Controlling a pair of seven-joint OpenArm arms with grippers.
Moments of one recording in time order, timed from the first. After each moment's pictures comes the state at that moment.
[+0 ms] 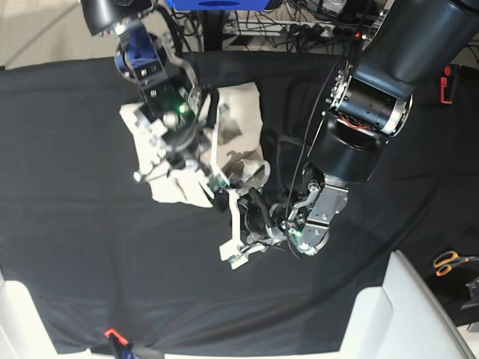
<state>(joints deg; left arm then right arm) -33.1 -2.7 23.5 34.8 -13.7 -41.3 32.4 -3.5 -3.3 -22.1 90.1 -20.9 13.3 -56.9</state>
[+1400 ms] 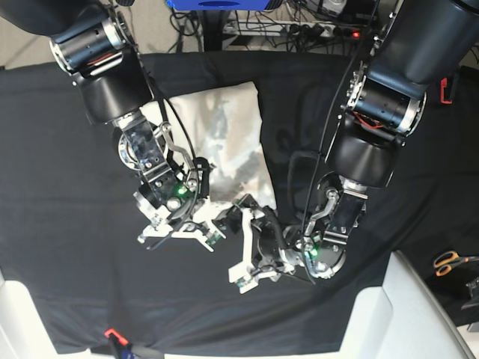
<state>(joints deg) -32.6 -7.1 23.7 49.5 -13.5 -41.3 39.4 17.2 -3.1 -20.3 63.3 -21.0 17.4 -49.0</state>
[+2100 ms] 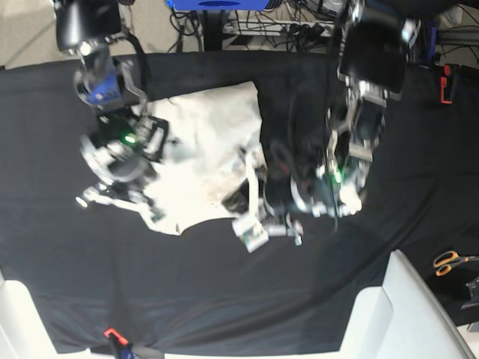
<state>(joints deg) -7.5 -9.5 15.6 88.3 -13.2 -41.3 43.4 -2.2 1.2 -10.2 96.4 -21.1 17.3 -59.4</state>
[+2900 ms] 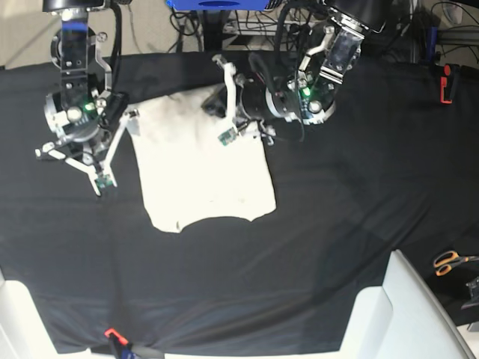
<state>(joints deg) 7.6 -9.7 22.5 82.8 -11.1 -37.9 36.1 -11.6 1.0 3.6 98.2 -20.9 17.3 -54.3</state>
